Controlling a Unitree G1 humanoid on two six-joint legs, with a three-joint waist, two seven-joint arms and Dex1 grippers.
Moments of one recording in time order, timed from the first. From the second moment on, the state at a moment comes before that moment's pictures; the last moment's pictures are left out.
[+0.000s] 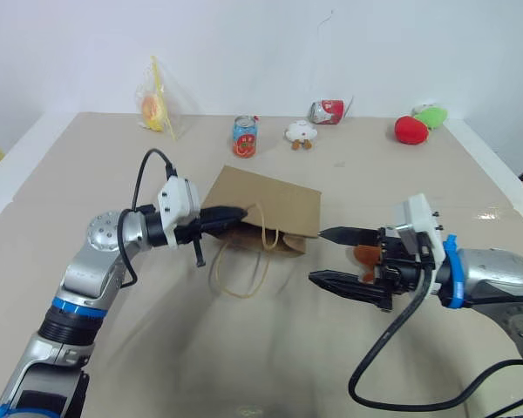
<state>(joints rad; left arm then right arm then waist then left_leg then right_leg) -0.53 0.56 -0.11 -0.08 -0.45 0.11 -0.99 -0.21 -0.88 -0.18 -0.62 0.95 0.78 0.82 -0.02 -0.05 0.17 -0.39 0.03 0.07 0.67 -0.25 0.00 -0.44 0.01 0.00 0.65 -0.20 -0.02</state>
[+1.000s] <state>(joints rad) -0.52 0.40 -0.08 -0.29 -0.48 0.44 -0.64 -0.43 -0.52 0.09 -0.50 0.67 0.80 0.45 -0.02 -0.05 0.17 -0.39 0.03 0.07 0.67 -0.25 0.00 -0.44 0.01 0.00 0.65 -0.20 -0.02</state>
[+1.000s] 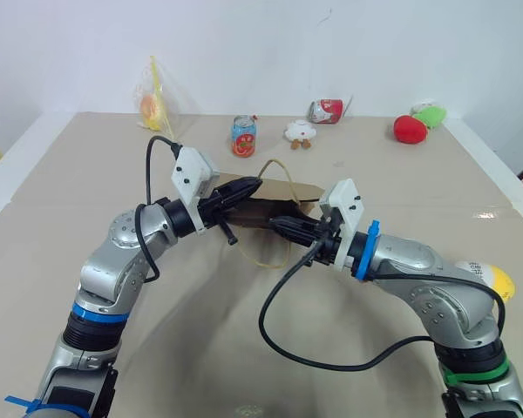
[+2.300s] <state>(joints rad) -0.49 0.30 -0.03 -0.35 -0.41 0.36 -0.49 -0.40 -0.36 0.36 -0.21 0.12 0.65 0.37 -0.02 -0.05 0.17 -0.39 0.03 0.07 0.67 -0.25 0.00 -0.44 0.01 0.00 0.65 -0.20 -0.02</state>
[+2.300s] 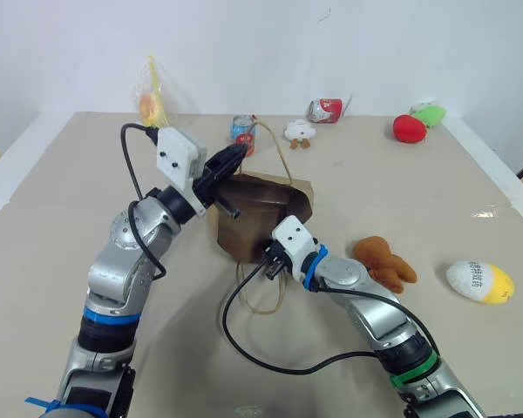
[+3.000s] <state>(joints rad) -0.51 0.31 -0.02 -0.45 -0.47 0.35 -0.49 -0.39 -0.34 0.34 -0.21 0.09 0.65 0.41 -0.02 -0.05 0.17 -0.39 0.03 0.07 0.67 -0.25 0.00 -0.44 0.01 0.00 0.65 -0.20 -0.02</state>
